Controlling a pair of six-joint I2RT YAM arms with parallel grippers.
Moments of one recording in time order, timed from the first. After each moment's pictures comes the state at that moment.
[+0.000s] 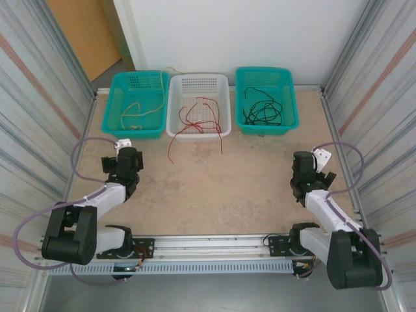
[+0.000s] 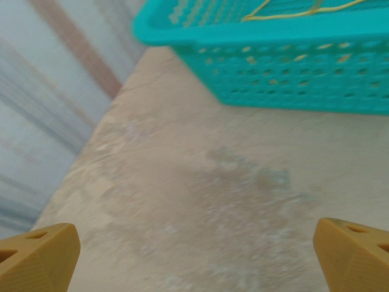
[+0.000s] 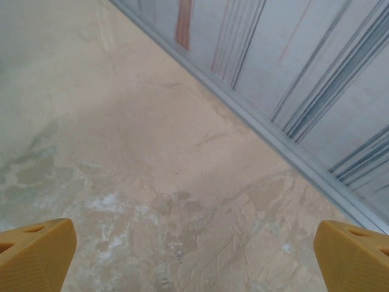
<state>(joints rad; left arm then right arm) -0.16 1.24 0.40 0.28 -0.59 -0.01 0.08 1.03 0.35 -0.02 0.74 0.37</state>
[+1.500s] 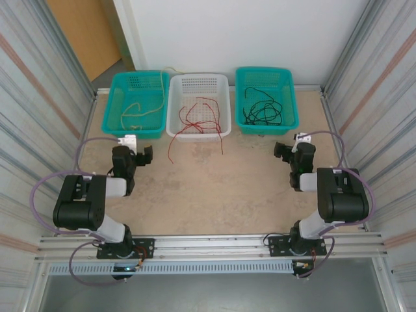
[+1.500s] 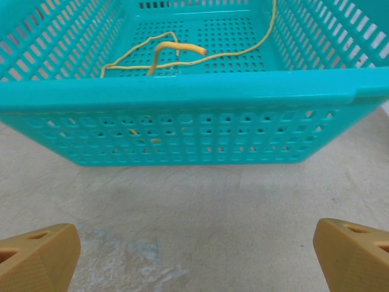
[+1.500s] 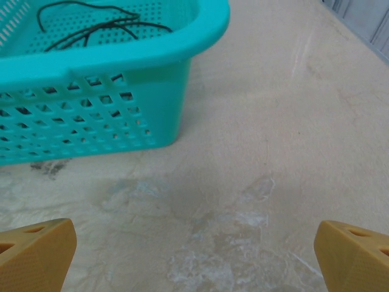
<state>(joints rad) -0.04 1.51 0.39 0.72 -0.08 0.03 -0.04 1.55 0.40 0.72 0.08 0.12</state>
